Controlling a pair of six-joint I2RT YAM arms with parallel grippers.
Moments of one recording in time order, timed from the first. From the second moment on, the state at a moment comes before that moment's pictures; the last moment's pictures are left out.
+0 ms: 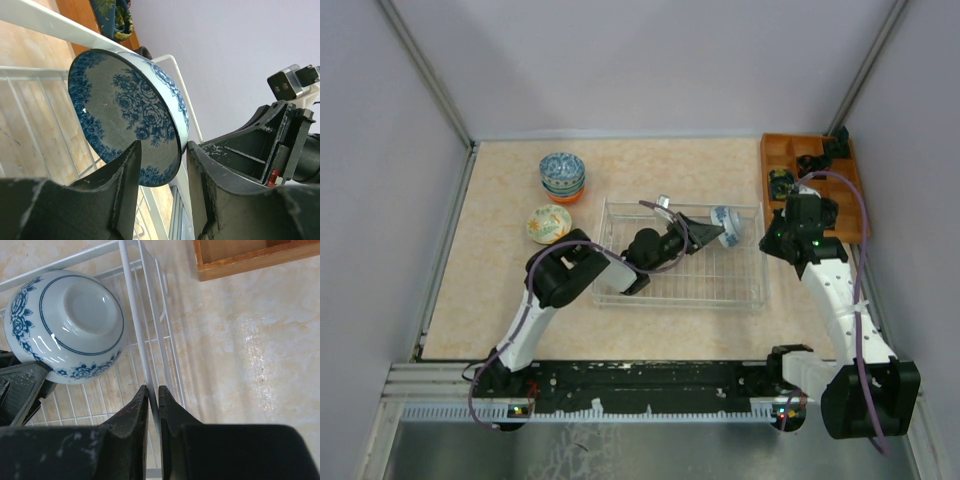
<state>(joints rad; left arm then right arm) -0.91 2.28 1.11 1.32 0.05 -1.22 0.05 1.05 0.85 -0.60 0.03 0.40</state>
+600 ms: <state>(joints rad) -0.91 2.14 1.08 0.90 0.06 -1.11 0.05 1.04 0.84 -0.59 0.02 0.40</state>
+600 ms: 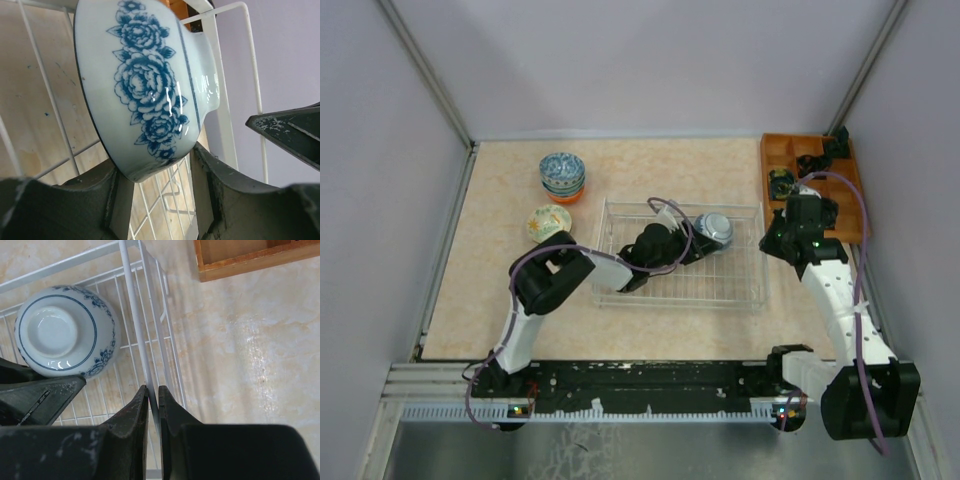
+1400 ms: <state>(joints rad) -0.93 2.08 1.19 0.53 0.07 -0.90 0.05 1.04 0.83 -0.57 0.01 0.40</state>
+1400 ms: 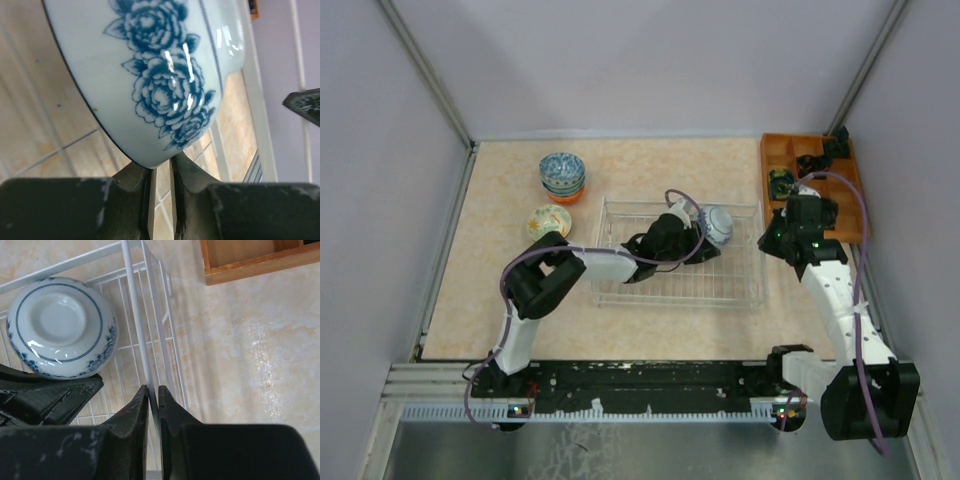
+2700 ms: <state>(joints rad) -0.95 2.12 1.47 0.45 0.00 -0.80 0.05 1.04 0.81 -0.54 -0.02 0.43</state>
